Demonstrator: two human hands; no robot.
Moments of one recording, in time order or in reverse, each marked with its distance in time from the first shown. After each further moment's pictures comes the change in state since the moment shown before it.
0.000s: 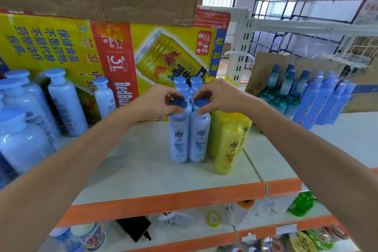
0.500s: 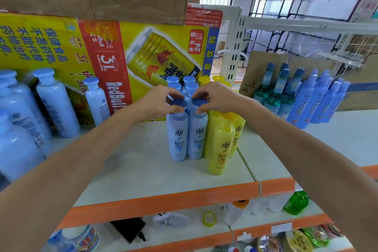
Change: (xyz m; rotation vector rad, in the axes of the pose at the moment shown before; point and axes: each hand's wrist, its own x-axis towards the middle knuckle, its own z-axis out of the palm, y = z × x) left_hand 0.023 0.003 0.020 -0.012 -0.004 -0.001; right_hand 0.006 0.028 0.008 -0.019 -0.014 0.028
